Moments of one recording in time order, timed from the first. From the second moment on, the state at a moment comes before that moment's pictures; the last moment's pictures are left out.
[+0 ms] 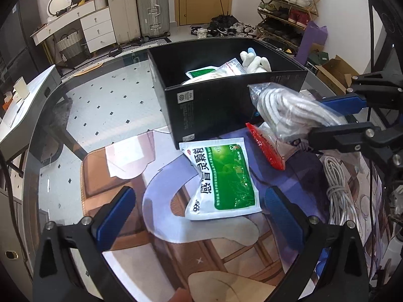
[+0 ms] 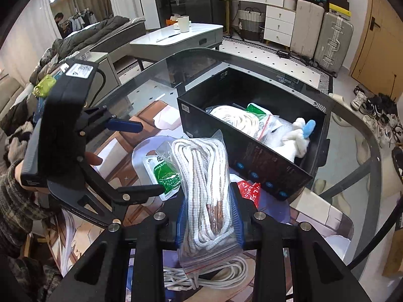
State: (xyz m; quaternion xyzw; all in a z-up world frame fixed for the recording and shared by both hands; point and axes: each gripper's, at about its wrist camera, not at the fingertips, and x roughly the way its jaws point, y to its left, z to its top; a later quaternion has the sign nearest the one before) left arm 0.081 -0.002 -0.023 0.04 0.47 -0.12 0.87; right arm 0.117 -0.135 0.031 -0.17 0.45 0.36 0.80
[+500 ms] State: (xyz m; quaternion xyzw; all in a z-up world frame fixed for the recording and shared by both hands) left arm 0.096 -0.015 -0.040 0.04 0.50 -0.10 0.86; right arm 0.122 -0.179 0.051 -0.12 0.43 0.34 0.83
